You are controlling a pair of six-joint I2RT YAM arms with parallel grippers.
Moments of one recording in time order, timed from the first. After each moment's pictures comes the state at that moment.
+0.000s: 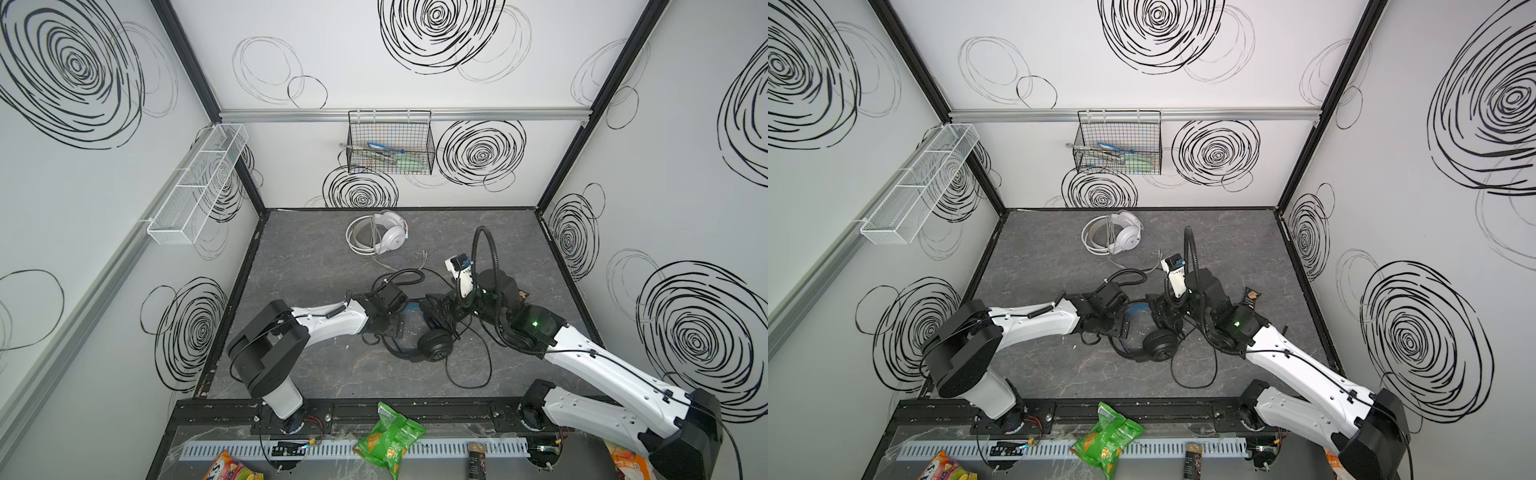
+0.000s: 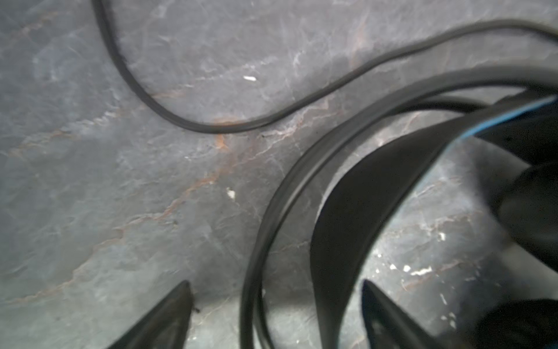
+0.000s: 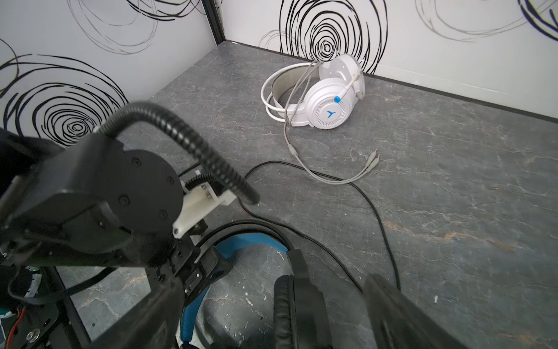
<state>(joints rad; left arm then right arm) -0.81 1.66 0.88 -0.46 -0.11 -0.62 0.78 0.97 0.77 -0.30 0.04 0.19</state>
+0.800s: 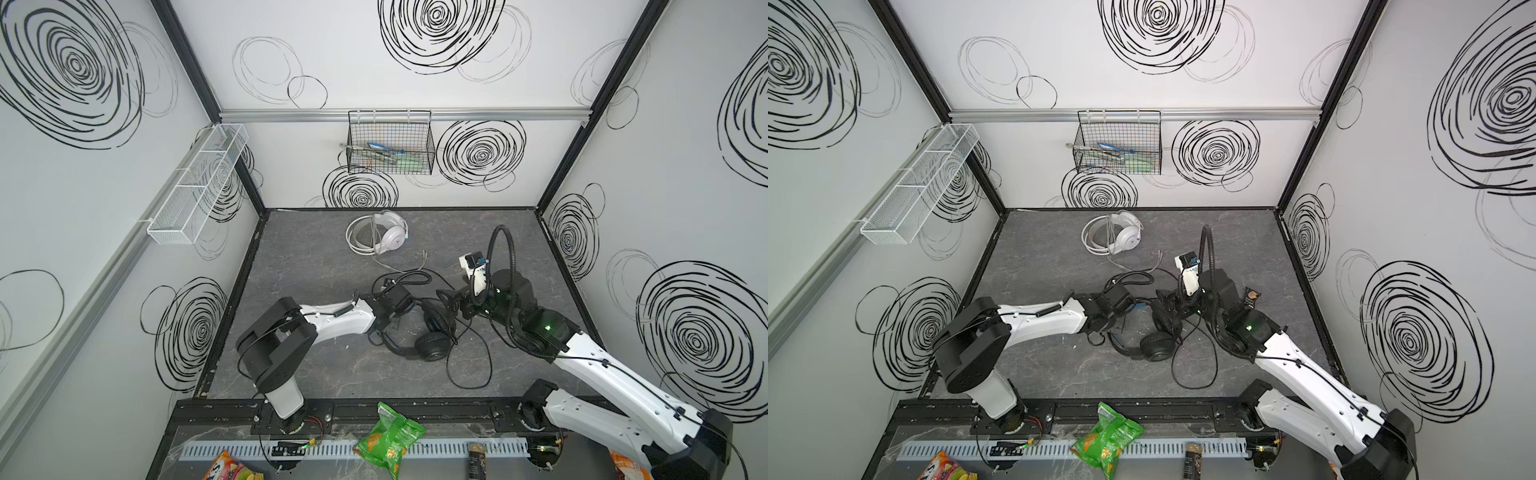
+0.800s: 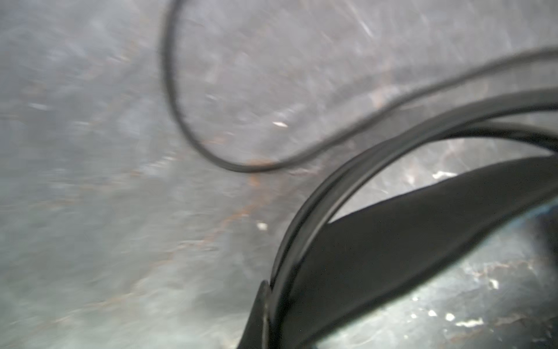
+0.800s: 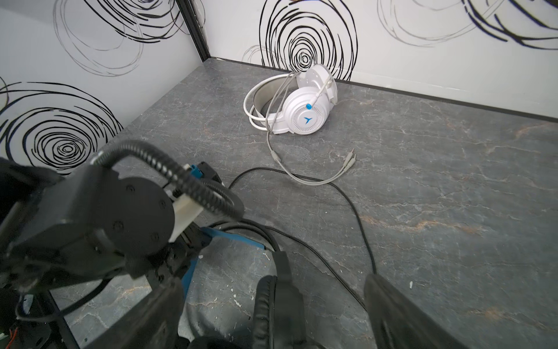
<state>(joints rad) -0.79 1.65 0.95 -0.52 -0.30 -0.59 0.70 0.87 0.75 -0.32 0.01 0.19</state>
